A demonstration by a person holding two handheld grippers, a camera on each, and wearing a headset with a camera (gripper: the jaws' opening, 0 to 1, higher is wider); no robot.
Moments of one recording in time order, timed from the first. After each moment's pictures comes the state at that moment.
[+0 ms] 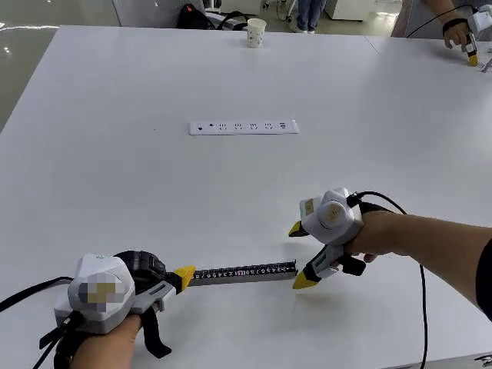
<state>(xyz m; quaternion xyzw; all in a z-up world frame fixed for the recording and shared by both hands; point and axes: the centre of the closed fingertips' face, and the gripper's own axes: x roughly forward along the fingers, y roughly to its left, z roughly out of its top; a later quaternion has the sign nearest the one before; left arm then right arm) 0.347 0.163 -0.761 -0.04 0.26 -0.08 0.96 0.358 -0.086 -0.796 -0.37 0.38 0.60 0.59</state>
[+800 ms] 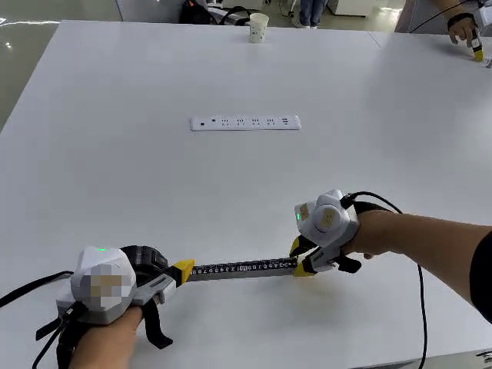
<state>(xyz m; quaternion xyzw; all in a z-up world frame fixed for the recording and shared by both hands) 0.348 0.169 -0.761 -0.04 0.26 -0.07 0.96 0.346 -0.087 -0.805 -0.40 0.39 0.61 0.56</state>
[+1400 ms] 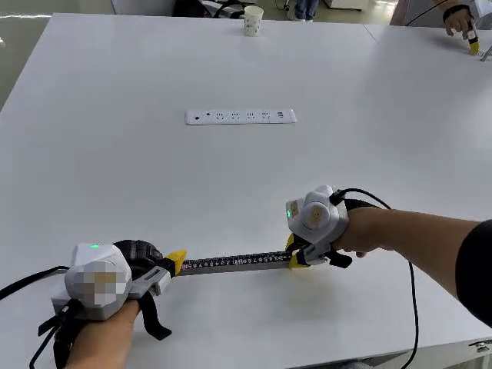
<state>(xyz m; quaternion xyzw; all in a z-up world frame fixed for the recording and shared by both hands) 0.348 0.169 -0.765 -0.05 0.26 -0.06 0.96 0.348 -0.088 -0.809 -0.41 0.40 0.59 0.56</state>
